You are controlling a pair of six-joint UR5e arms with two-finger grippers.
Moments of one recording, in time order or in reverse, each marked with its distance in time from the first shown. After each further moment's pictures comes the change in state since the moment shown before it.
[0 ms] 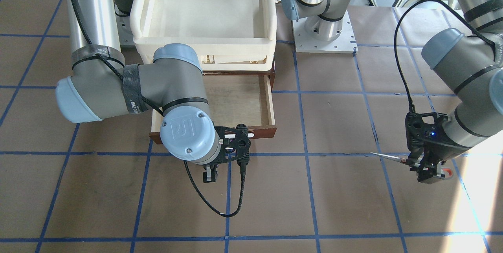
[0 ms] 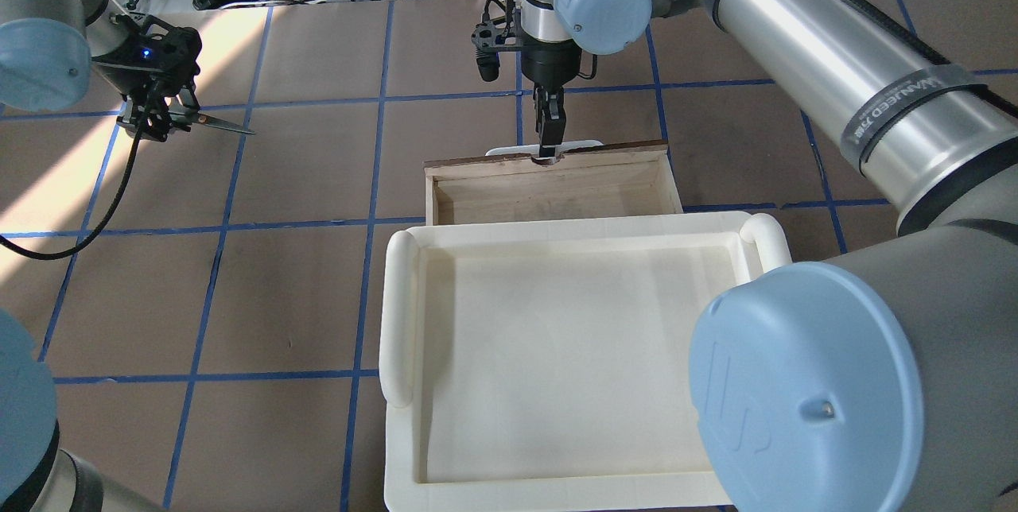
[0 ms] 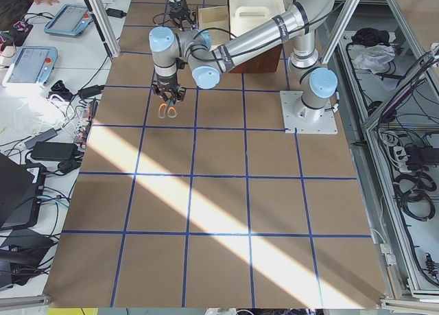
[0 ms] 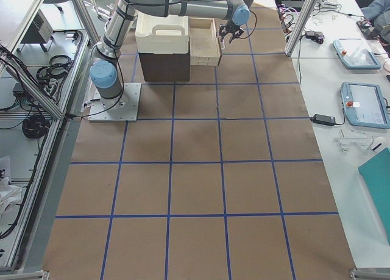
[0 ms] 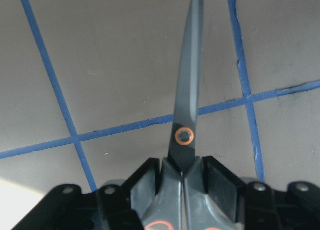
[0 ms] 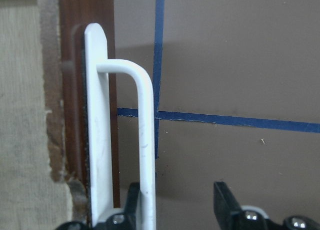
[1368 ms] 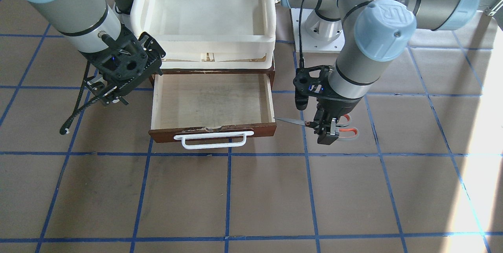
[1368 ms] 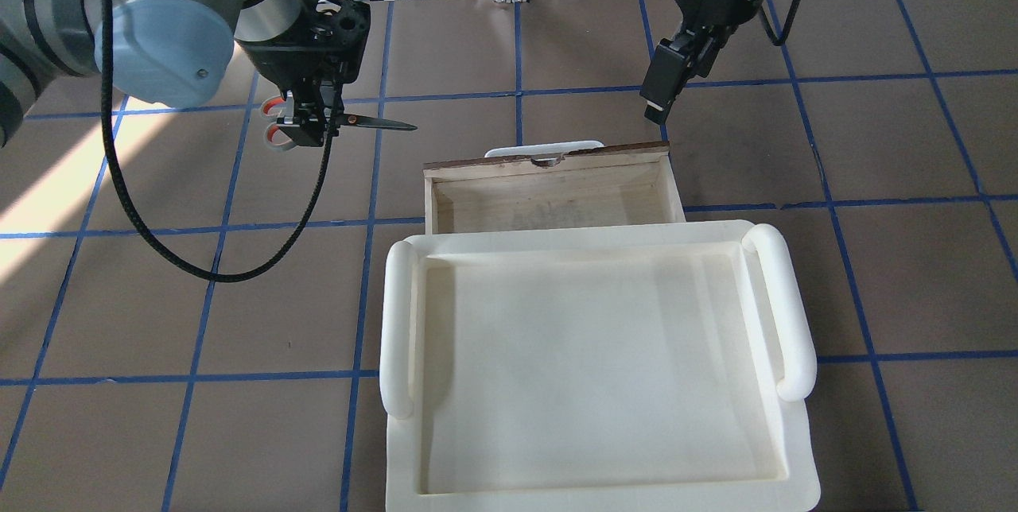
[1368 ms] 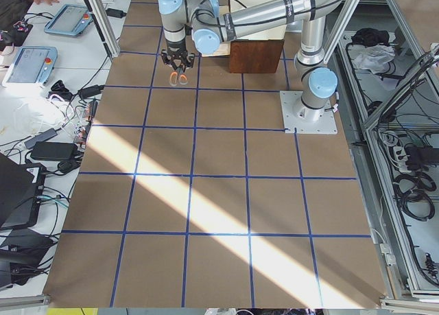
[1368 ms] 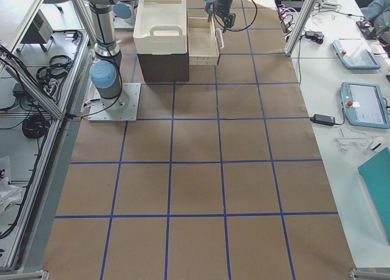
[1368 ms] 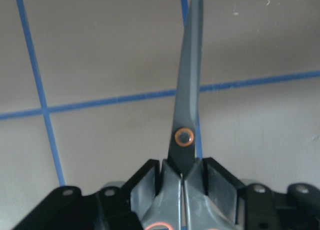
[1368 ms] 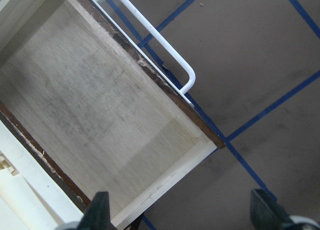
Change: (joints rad) left arm -0.406 0.141 -0.002 -0.184 -0.029 -0.524; right arm -0.217 -0.483 0.207 0.160 -0.018 0.642
